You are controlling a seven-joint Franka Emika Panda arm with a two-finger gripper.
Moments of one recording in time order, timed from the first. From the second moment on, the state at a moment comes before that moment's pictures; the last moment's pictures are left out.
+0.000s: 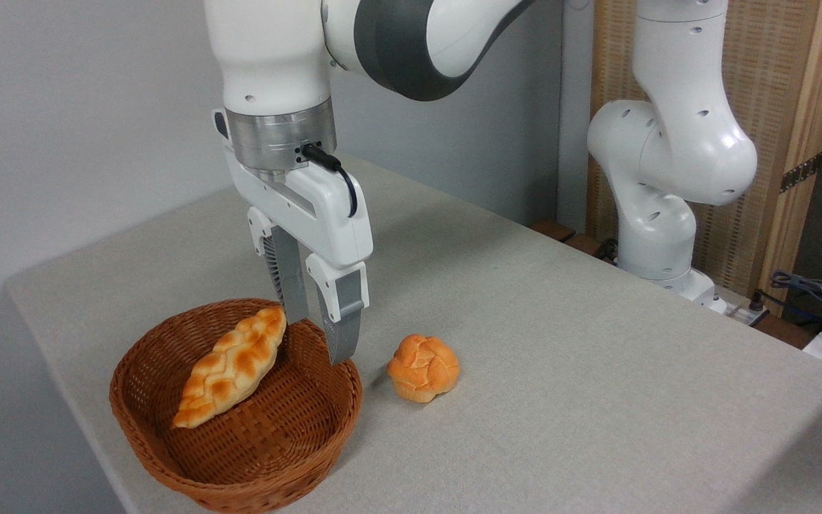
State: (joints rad) arm -0.09 0.02 0.08 -1.80 -0.04 1.88 0.81
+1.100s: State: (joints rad) arm -0.11 0.20 -0.06 -1.81 -0.21 2.10 0.32
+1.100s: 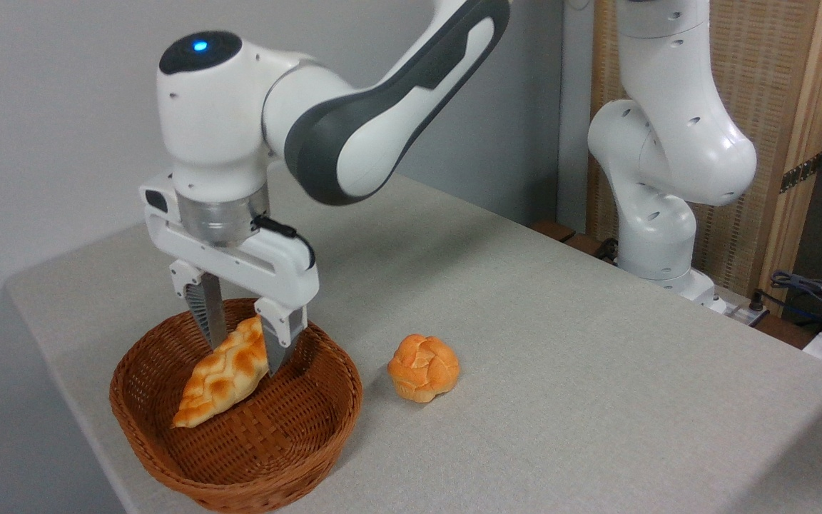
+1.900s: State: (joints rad) arm -0.11 0.23 -0.09 -1.80 -0.21 2.13 0.32
